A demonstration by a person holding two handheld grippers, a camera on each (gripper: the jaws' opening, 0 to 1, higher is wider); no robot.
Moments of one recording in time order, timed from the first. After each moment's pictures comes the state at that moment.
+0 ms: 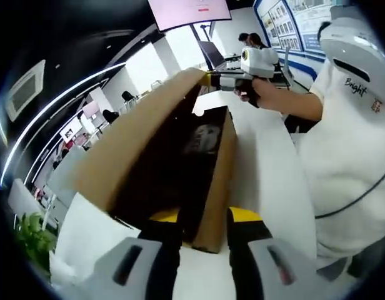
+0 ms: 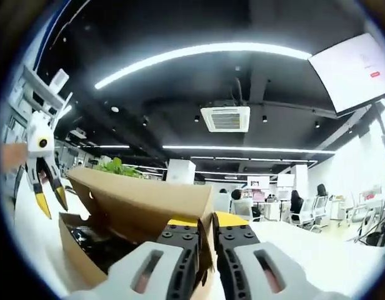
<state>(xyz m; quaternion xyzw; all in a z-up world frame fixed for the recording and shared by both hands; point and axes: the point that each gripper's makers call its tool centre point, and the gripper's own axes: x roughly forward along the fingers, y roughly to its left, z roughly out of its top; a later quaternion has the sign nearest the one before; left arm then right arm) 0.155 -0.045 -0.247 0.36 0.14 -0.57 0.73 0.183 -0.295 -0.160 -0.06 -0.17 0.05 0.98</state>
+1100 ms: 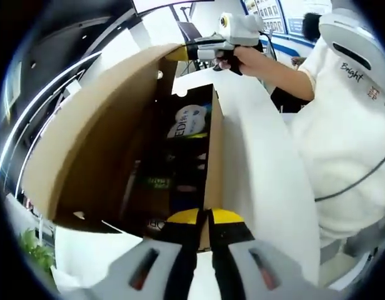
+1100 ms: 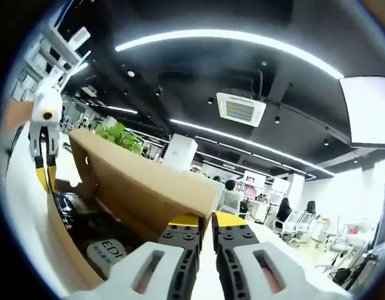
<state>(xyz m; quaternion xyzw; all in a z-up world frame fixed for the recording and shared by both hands) 0.163 -0.046 -0.268 0.40 0.19 -0.59 0.67 0.195 -0.294 -0.151 -0.17 -0.11 0.04 0.98</state>
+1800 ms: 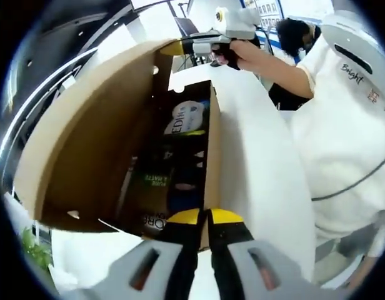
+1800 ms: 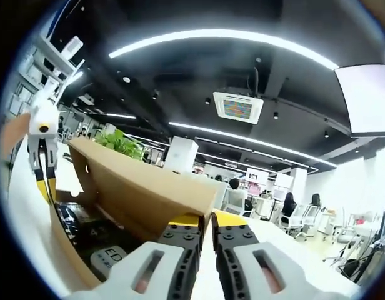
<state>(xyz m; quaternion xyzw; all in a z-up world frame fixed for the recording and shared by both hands) 0.164 -0.044 -0.272 0.39 0.26 -0.58 0.66 0.202 -0.297 -0.147 -0.15 -0.10 0.05 0.98</state>
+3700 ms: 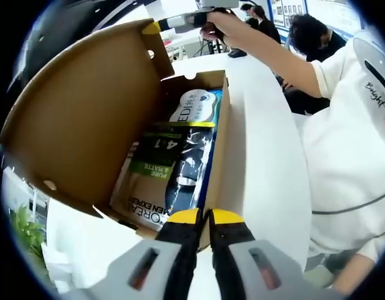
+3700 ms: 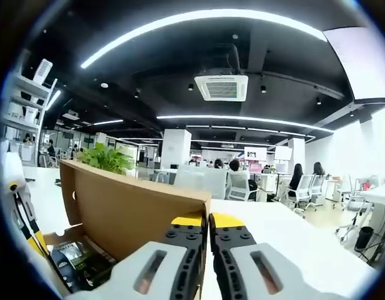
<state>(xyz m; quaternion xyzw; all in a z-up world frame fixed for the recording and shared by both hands) 0.164 -0.046 -0.278 0.39 0.28 -0.55 0.69 0.280 -0.310 -0.115 -0.05 -0.04 0.05 1.00</state>
